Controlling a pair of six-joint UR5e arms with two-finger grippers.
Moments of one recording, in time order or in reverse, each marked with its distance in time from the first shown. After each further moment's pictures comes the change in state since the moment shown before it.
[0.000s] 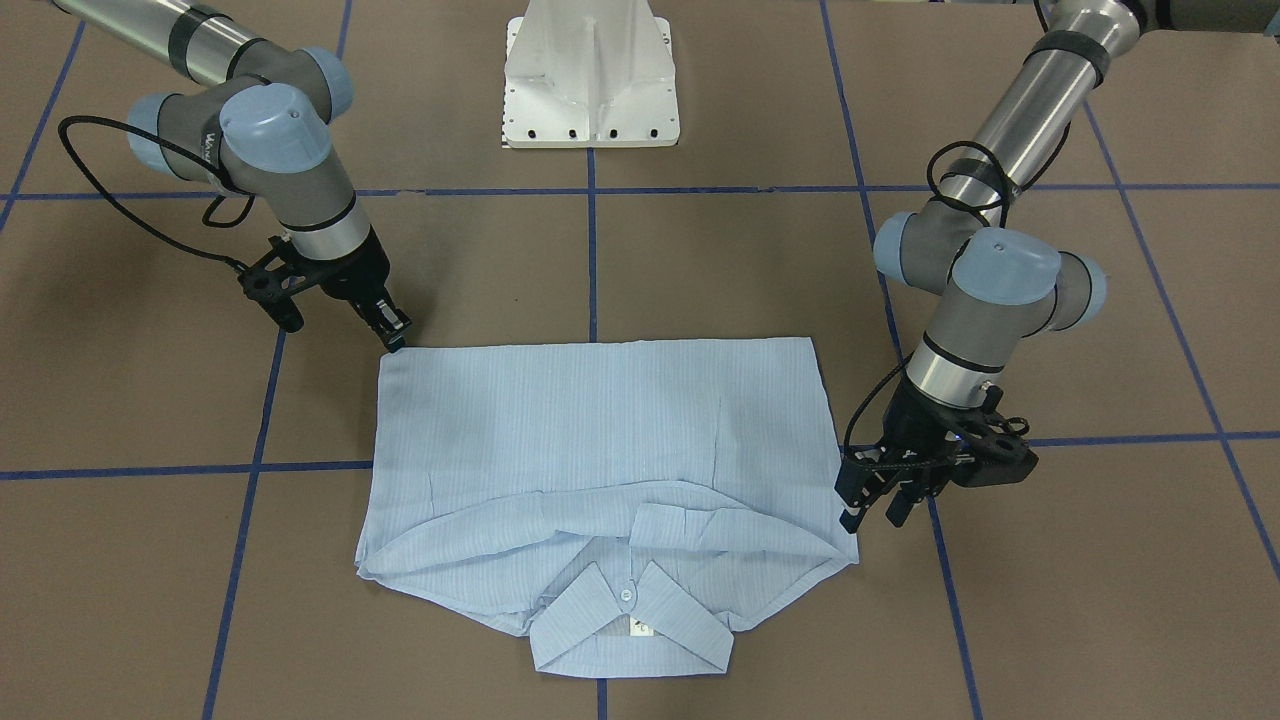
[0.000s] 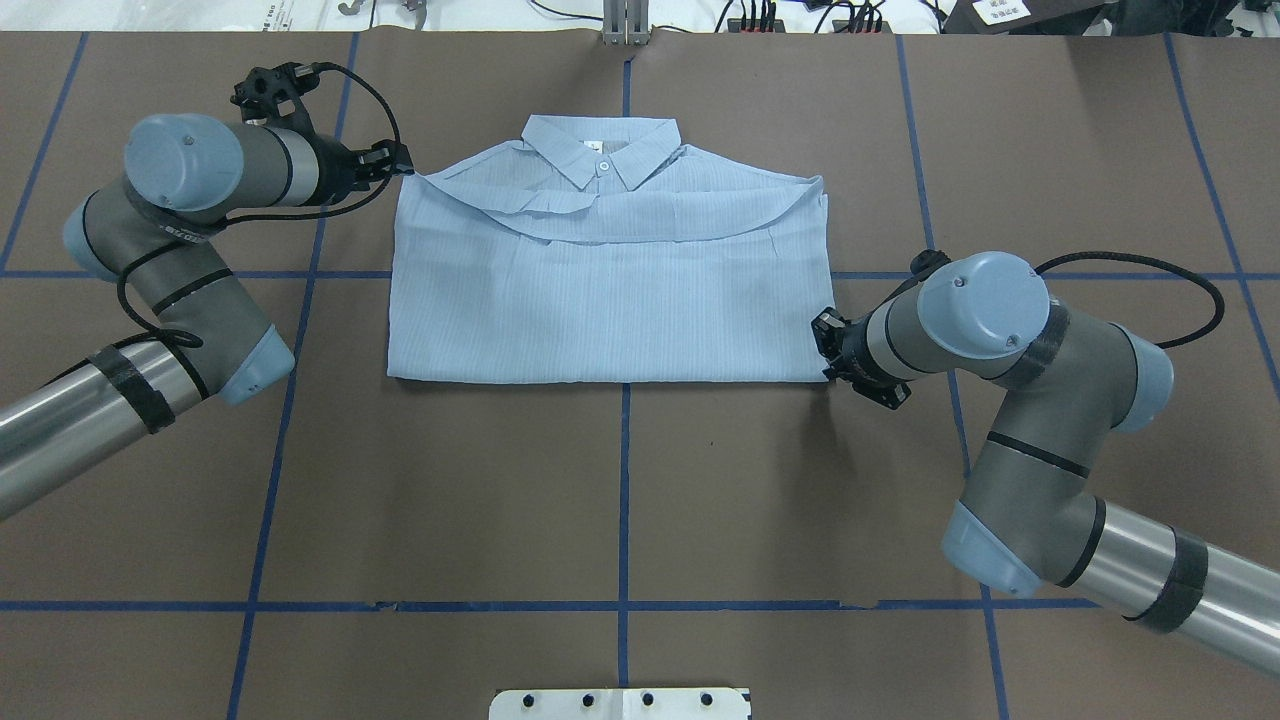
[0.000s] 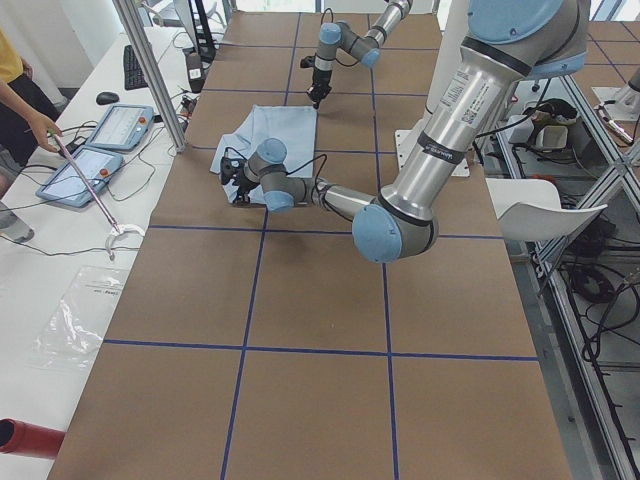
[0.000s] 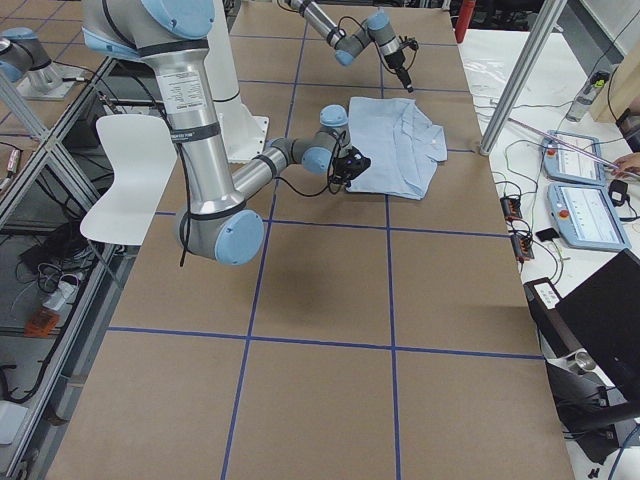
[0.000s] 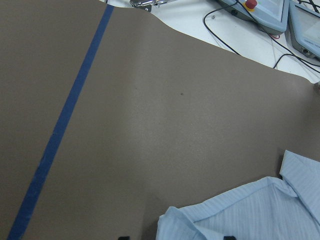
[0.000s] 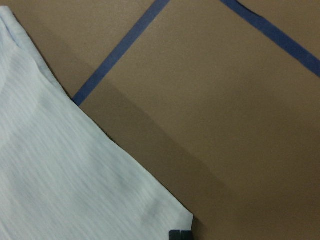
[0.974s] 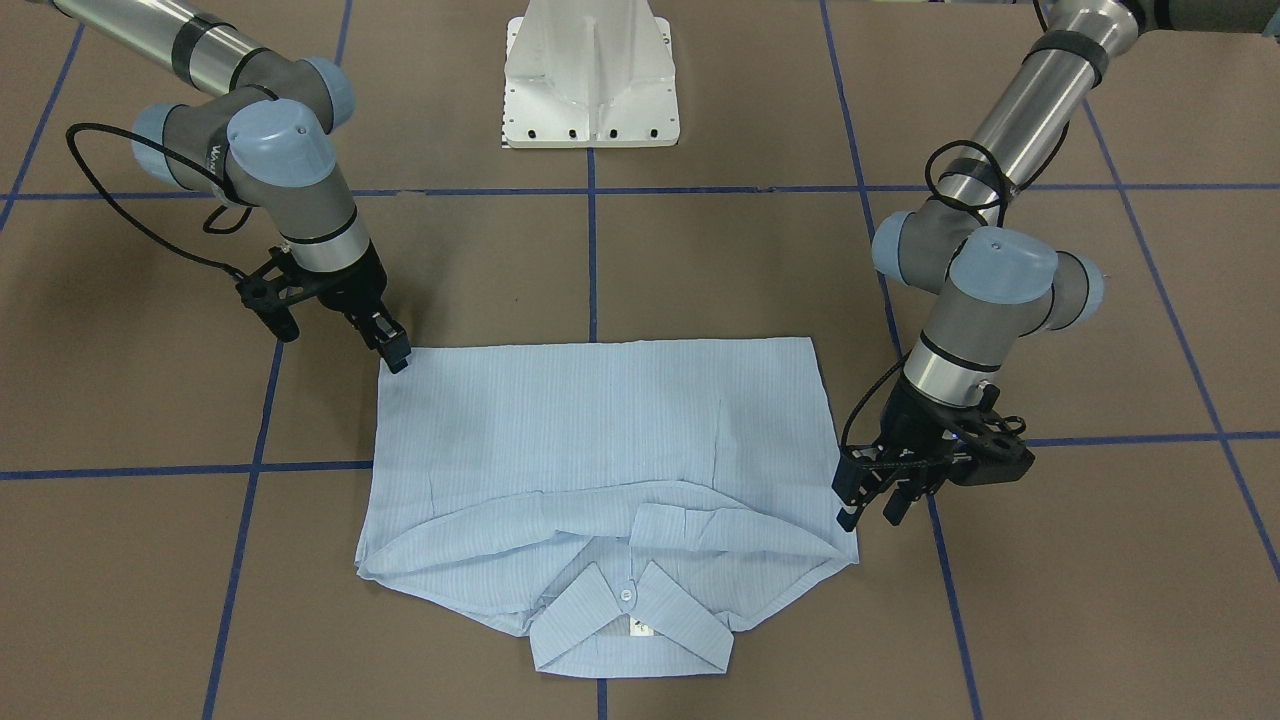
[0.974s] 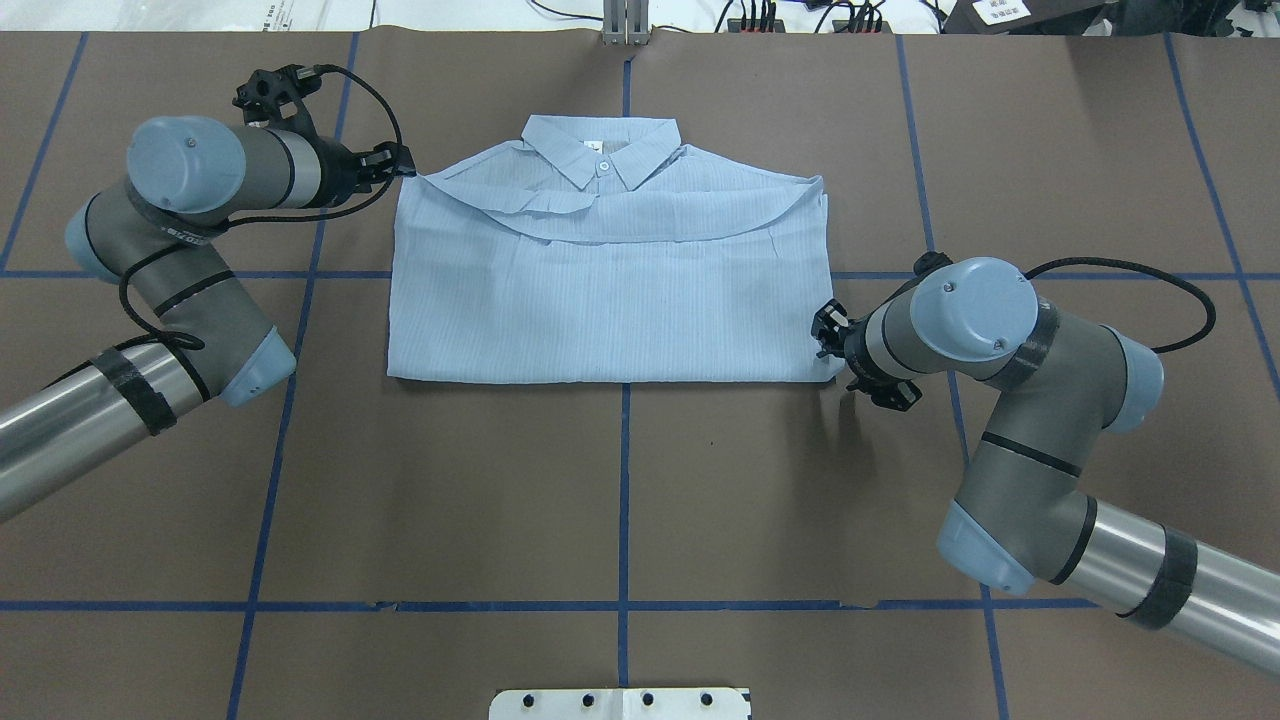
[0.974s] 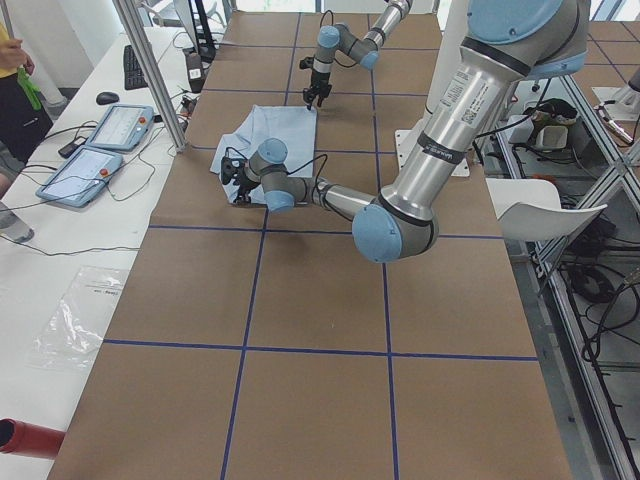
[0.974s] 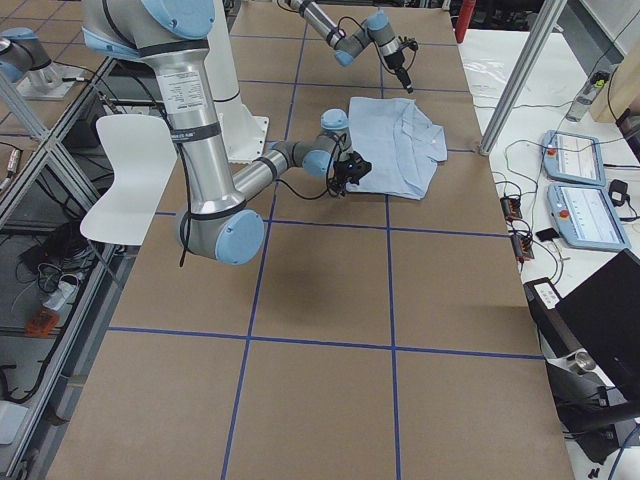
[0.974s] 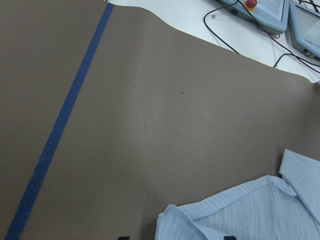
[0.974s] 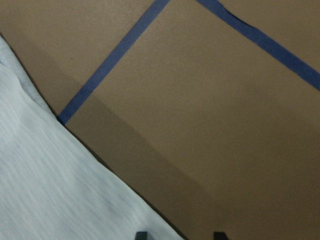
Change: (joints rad) left arm 0.004 0.001 -0.001 0.000 0.000 -0.004; right arm -0.006 0.008 -0.037 -0.001 -0.026 0.013
